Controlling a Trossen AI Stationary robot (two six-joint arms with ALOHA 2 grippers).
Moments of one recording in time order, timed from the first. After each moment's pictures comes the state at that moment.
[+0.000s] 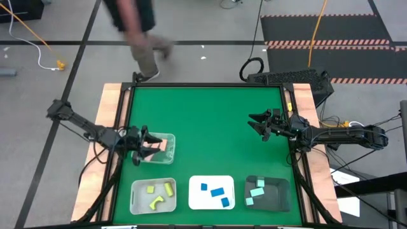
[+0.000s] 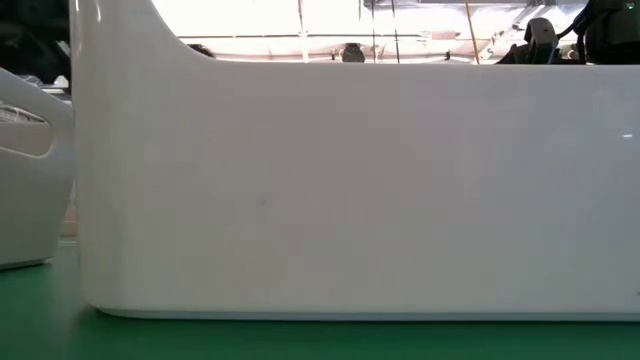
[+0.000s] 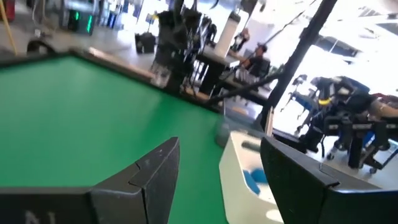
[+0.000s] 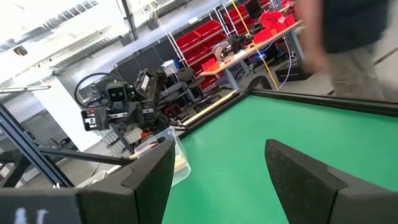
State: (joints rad) left arm -0.48 0.40 0.08 0.33 -0.42 -0.41; right arm -0.19 0.57 0.01 0.62 0.10 0.51
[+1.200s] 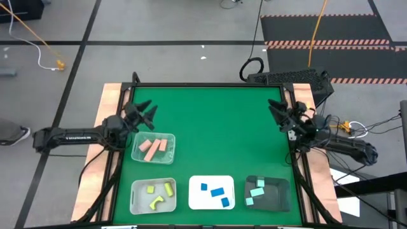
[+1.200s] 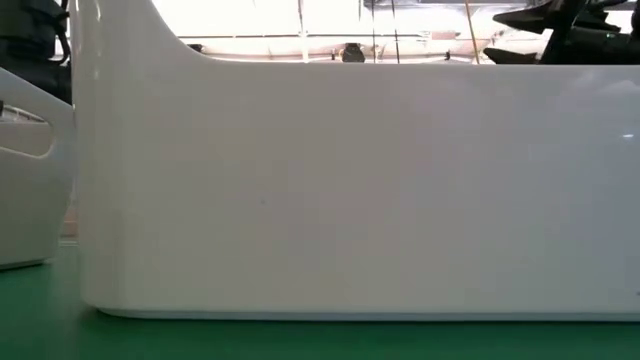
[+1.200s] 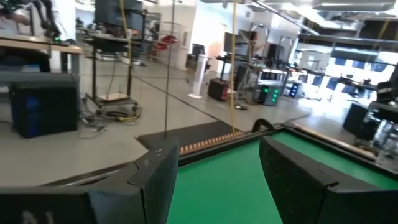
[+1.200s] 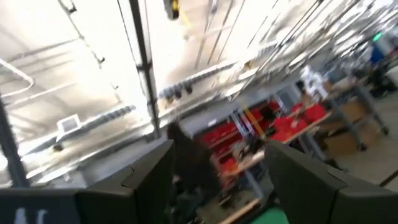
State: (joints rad) left arm 0.18 0.40 0.01 0.47 -0.59 -0.13; right arm -0.32 0.15 0.01 0.62 0.10 0.51
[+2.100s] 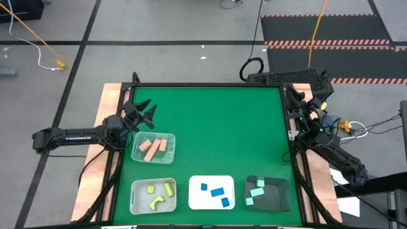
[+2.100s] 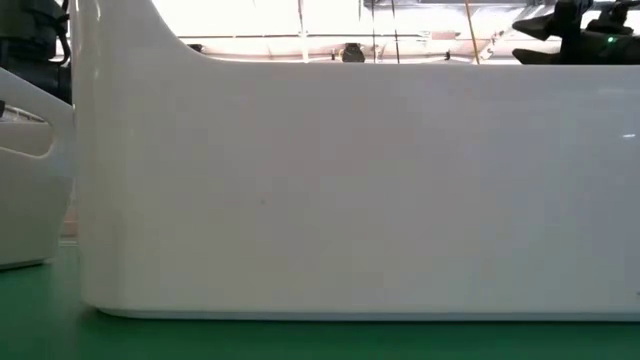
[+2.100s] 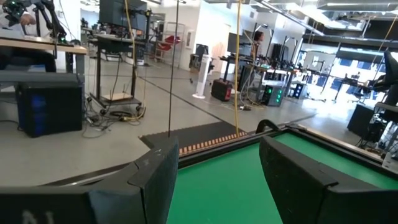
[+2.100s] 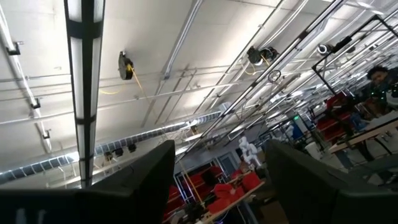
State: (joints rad) left arm 0.20 0.40 0.01 0.47 -0.59 -0.13; right arm -0.72 0.00 0.01 0.62 0.10 0.51
